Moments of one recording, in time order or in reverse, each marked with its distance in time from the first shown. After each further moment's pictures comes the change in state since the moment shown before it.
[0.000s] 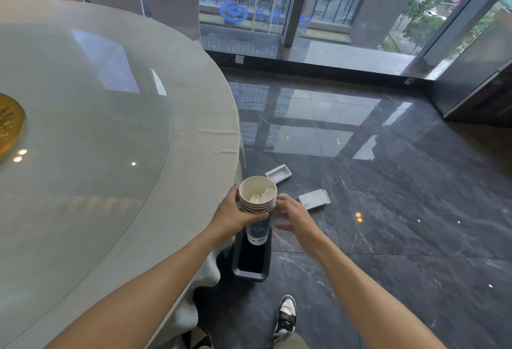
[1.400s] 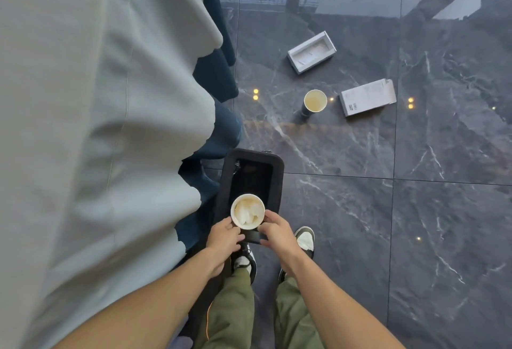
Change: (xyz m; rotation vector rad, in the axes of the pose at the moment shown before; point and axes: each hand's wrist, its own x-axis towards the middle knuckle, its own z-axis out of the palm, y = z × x) left_hand 0.146 -0.364 0.187 -0.118 0.063 -1.070; right_hand 0.247 0.355 -0.013 0.085 -0.057 0.693
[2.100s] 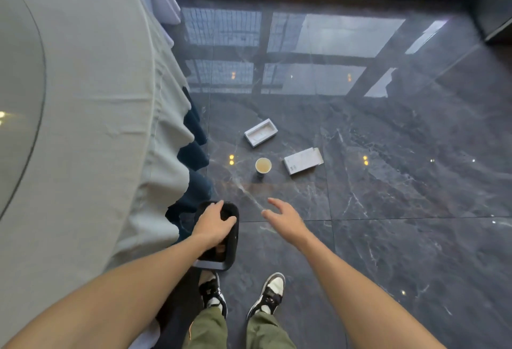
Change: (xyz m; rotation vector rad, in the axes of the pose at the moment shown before) left_hand -0.226 0.143 0.023 0.605 0.109 0.552; right_hand -0.214 -0.126 -0.145 -0.459 0.210 -0.399
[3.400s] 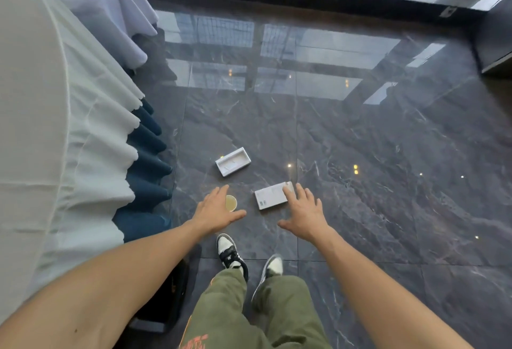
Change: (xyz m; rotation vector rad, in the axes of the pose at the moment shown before) left_hand 0.149 0.282 -0.013 0.235 -0.010 0.131; right_hand 0.161 -0.063 -0.297 -0.849 0.020 -0.139
